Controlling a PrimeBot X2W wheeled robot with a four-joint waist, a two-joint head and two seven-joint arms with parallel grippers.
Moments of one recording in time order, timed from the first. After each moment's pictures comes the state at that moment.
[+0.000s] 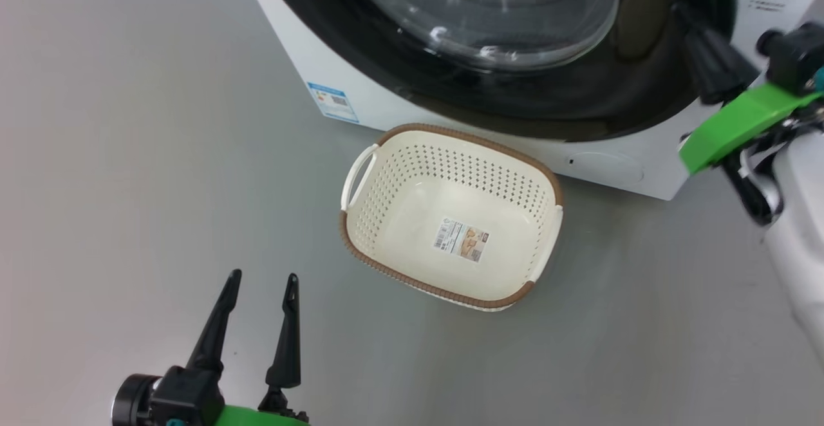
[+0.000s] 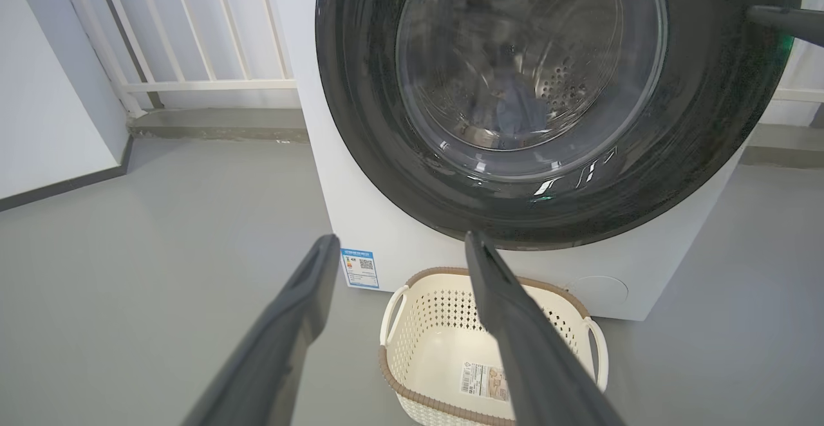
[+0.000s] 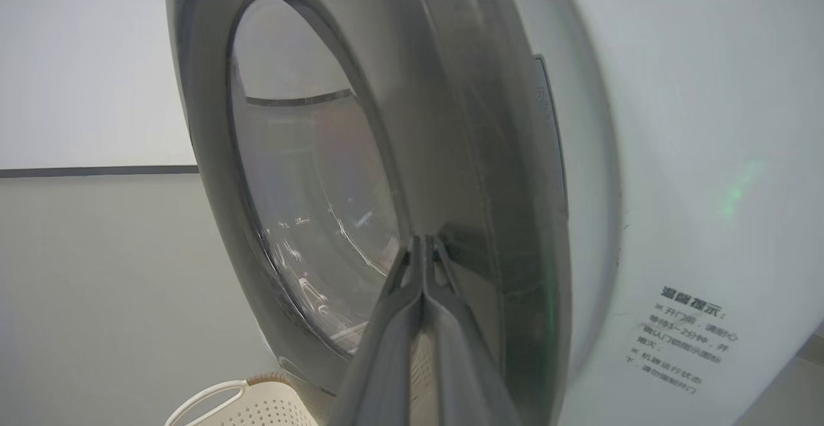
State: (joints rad) left arm -0.03 0.08 -0.29 -0.02 -0.22 0.06 -0.25; right arm -0.84 -0.40 0.31 0.59 0.36 0.13 -0.24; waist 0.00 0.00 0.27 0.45
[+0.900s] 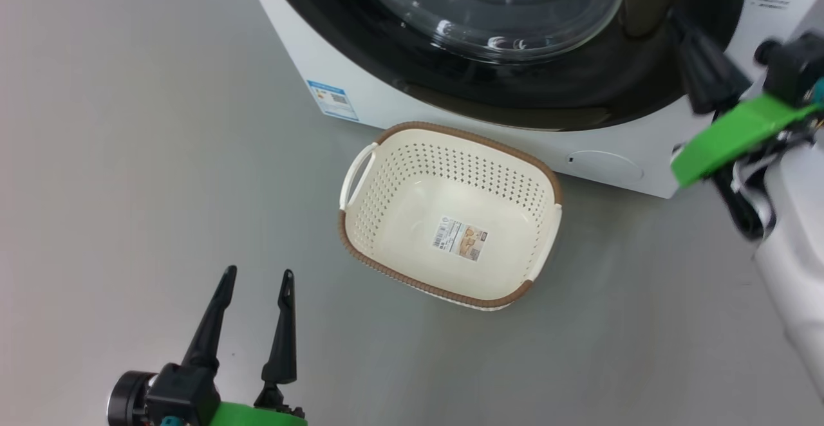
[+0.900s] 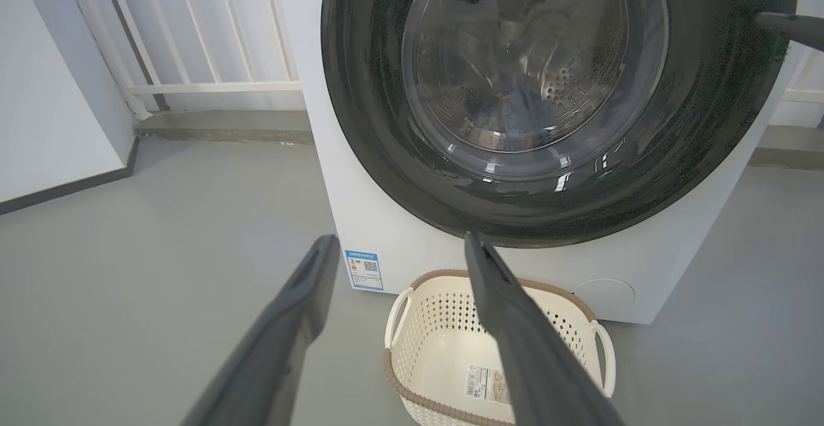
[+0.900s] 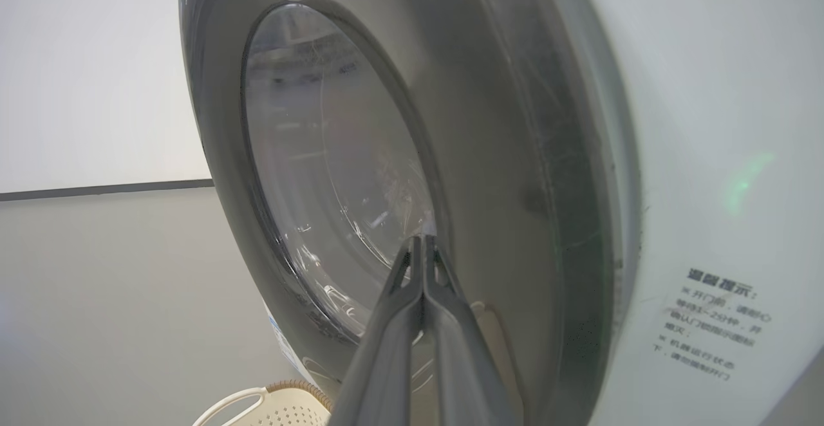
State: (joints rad) left arm -0.04 0.04 -0.24 -0.01 -0.18 0.03 -0.25; right arm -0.83 -0.41 0.34 0.57 0.43 0.13 -0.25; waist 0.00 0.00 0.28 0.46
